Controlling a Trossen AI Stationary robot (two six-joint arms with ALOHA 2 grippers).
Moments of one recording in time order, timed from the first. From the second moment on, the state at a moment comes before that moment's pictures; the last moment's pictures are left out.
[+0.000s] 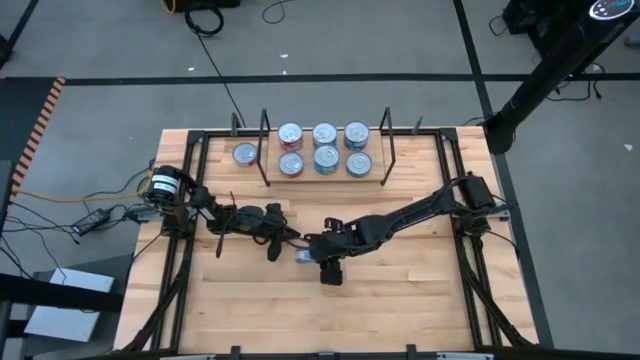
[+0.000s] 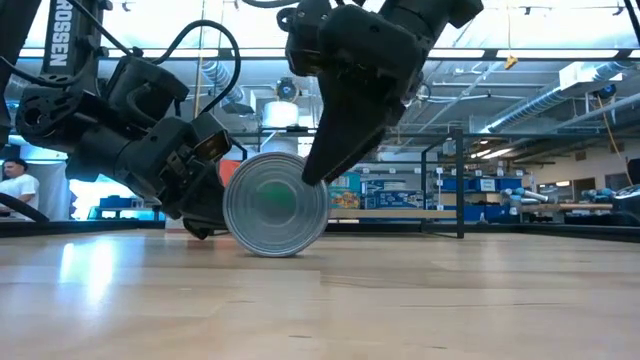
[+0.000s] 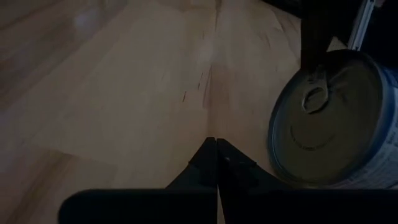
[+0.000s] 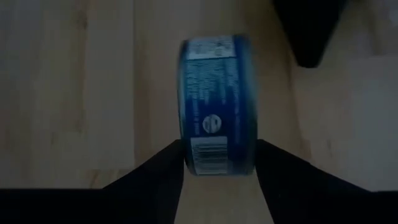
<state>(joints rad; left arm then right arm) -0.05 1.83 0.29 1.18 0.02 -0.37 0.24 1.97 1.39 -0.44 0.10 0.32</state>
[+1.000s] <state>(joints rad) -0.05 1.83 0.29 1.17 0.01 -0.38 0.23 1.91 1.45 -0.48 0.20 0.18</state>
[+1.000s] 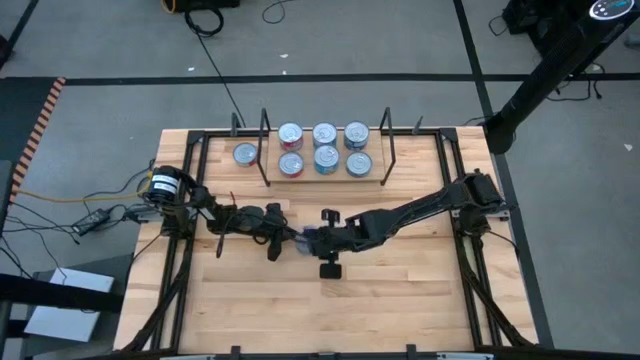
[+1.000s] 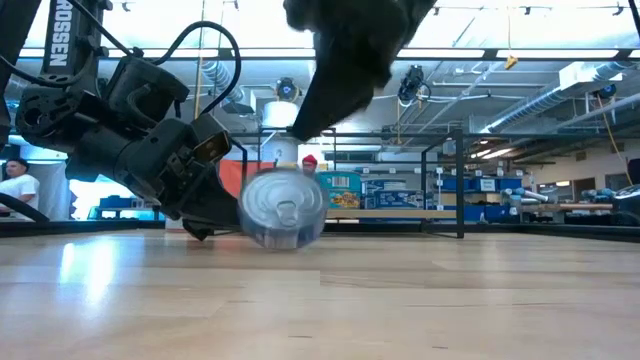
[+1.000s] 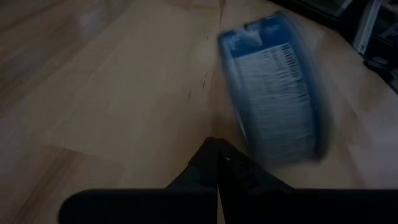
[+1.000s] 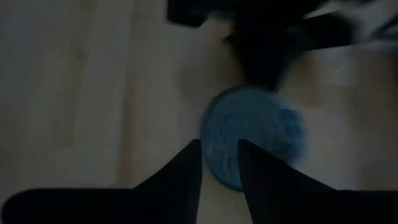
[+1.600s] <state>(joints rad) -0.05 1.83 0.29 1.17 -0.01 -0.37 0.13 1.72 1.53 -0.72 0.31 0.20</state>
